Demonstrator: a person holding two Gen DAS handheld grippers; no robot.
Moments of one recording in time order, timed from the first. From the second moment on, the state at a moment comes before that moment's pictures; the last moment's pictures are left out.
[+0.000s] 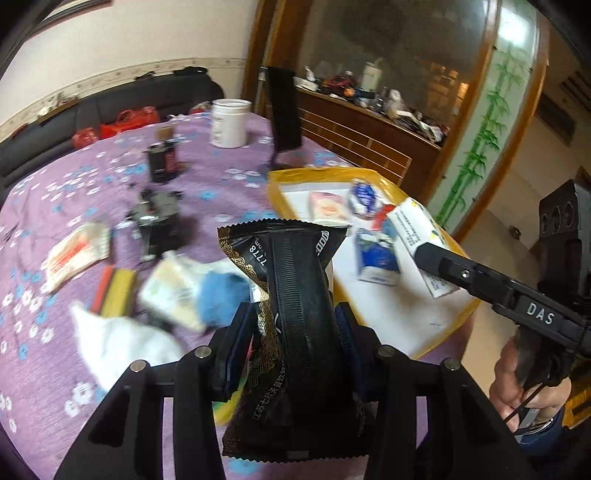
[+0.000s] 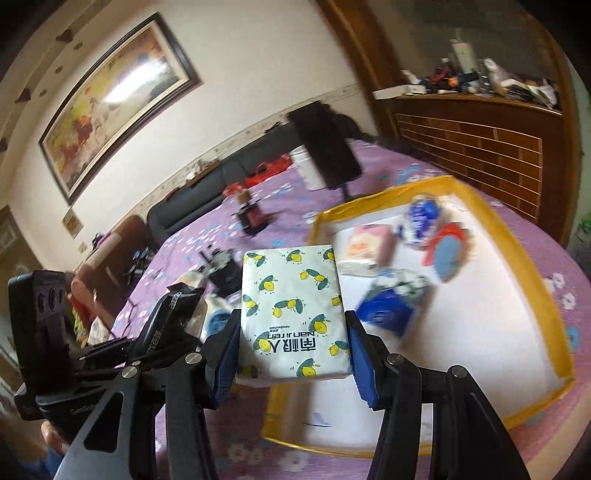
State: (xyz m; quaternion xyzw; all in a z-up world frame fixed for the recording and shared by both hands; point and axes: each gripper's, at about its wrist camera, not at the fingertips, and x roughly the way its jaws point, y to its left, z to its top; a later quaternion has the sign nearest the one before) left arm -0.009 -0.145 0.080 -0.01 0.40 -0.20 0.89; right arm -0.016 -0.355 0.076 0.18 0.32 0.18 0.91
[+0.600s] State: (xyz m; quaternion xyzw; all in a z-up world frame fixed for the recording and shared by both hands) left arm 0.030 -0.260 0.038 0.01 0.47 -0.27 0.84; right arm -0.002 -0.432 0.047 0.16 0.38 0.06 0.91
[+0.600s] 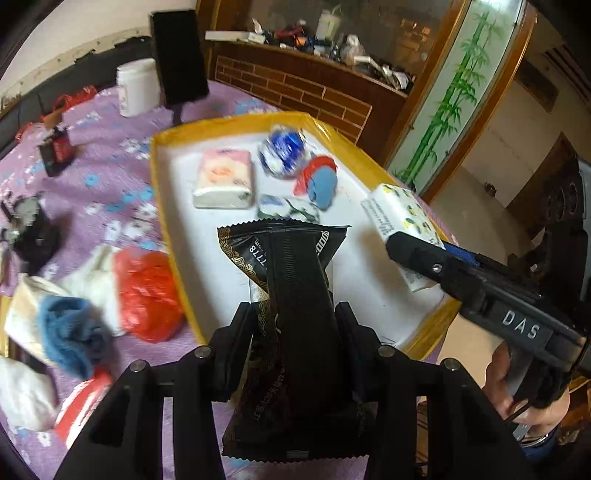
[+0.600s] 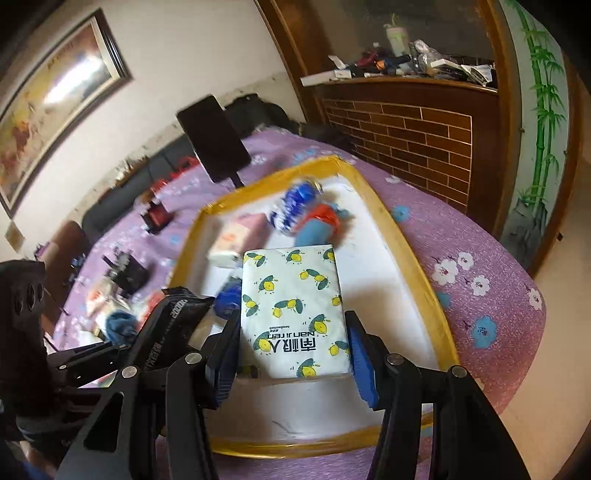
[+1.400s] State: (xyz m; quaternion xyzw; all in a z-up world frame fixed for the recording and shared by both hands) left arm 0.021 -0.280 0.037 0.02 0.46 -0.28 0.84; right arm 0.005 -0.441 0.043 0.16 0.39 0.03 0.91
